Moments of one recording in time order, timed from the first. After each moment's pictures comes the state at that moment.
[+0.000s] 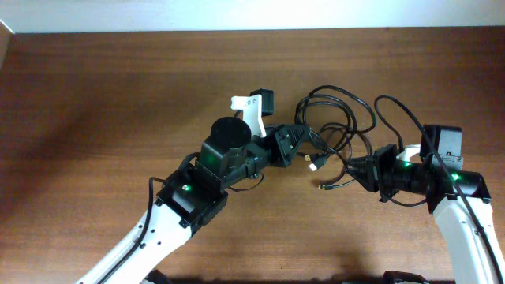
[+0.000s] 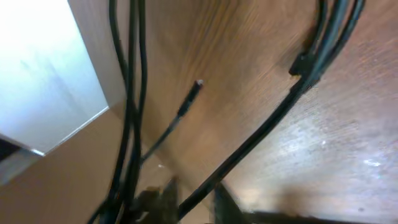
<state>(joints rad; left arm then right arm) -0.68 1.23 1.01 -0.07 0.28 -0.91 -0.14 1.18 0.84 -0.78 -0.77 1.12</state>
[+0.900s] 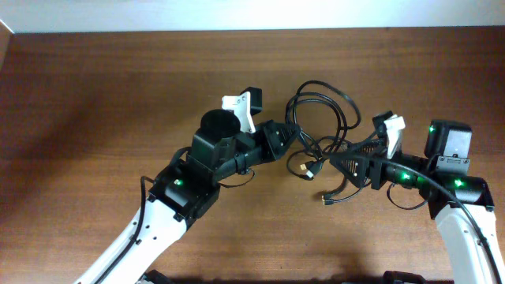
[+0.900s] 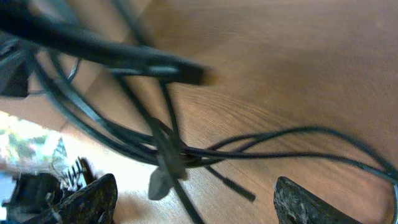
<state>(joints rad) -0.60 1.23 1.01 -0.12 0.38 -1.00 -0.14 1.13 0.84 -0.63 -1.02 -0.20</state>
